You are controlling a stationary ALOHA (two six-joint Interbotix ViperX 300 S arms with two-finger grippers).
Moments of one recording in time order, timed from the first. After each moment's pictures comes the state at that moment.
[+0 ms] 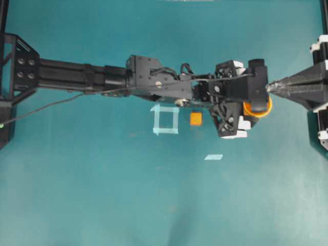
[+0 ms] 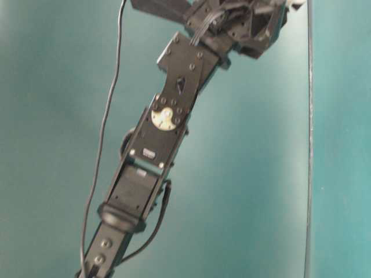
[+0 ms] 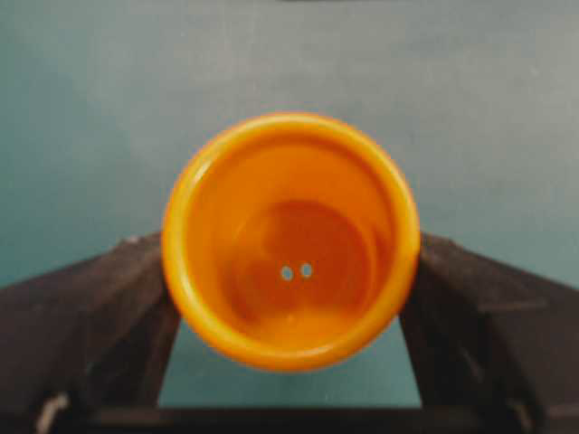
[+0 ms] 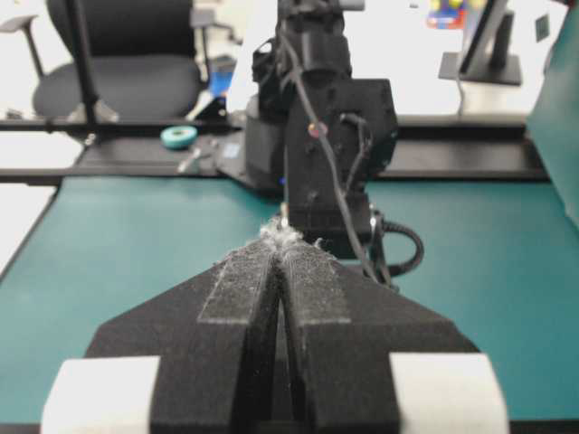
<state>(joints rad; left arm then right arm) 0.05 0.61 -0.24 0.02 0.14 0.07 0.00 -0.94 1.09 0.01 -0.25 0.00</state>
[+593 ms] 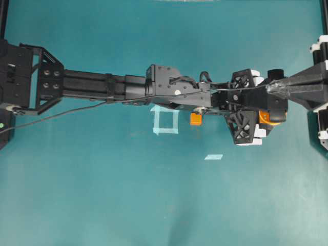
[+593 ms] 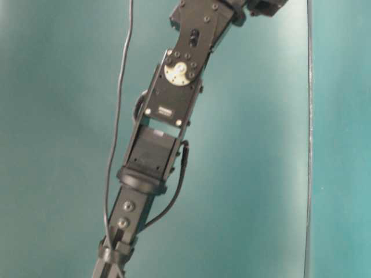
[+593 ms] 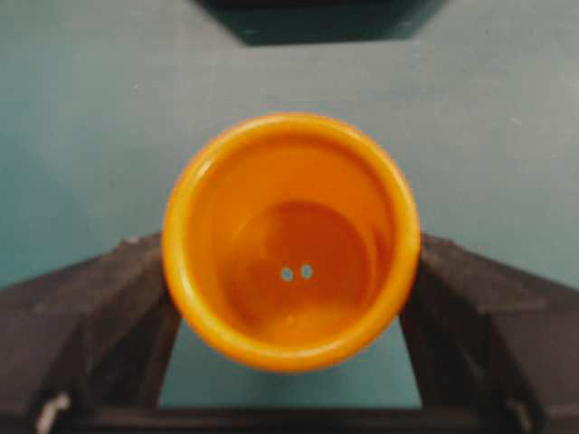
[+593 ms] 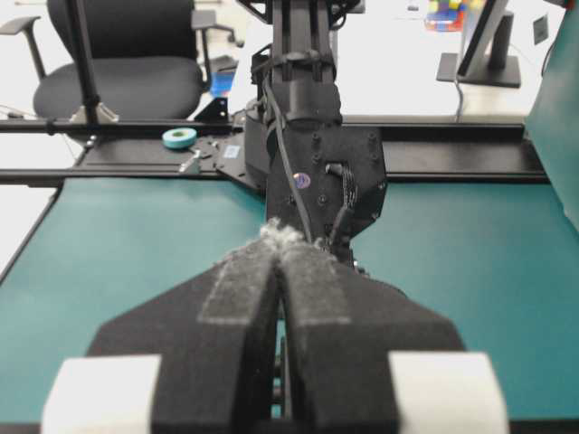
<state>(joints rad) 0.03 0.74 -0.44 0.02 0.23 0.07 0.00 -0.94 1.09 0.01 -0.25 0.00</state>
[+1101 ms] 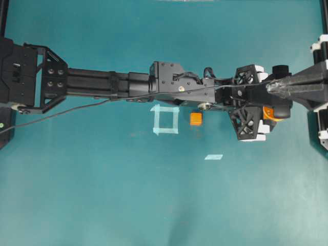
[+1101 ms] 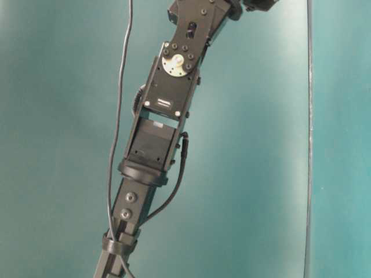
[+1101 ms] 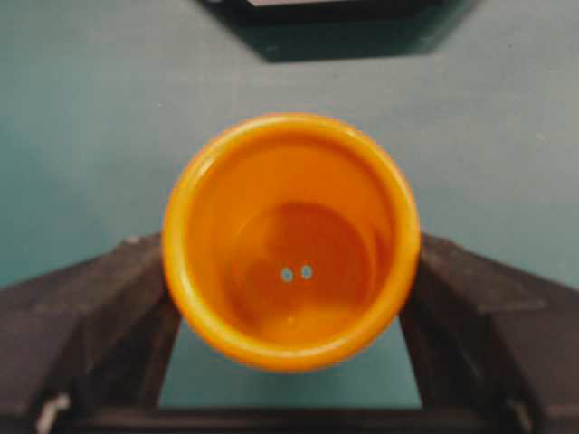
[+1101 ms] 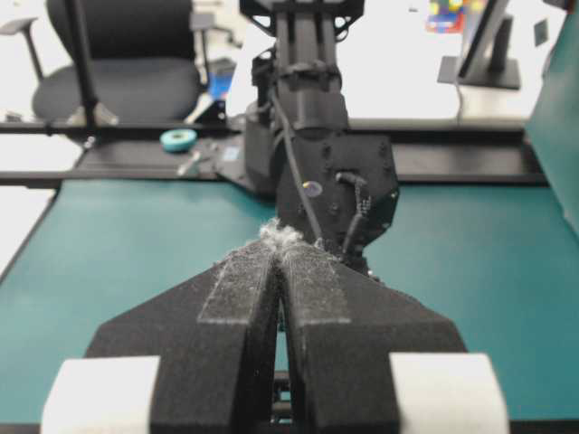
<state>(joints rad) 0.04 0.76 -0.49 0.02 0.25 0.09 0.00 -0.94 1.08 0.01 -0.25 0.00</state>
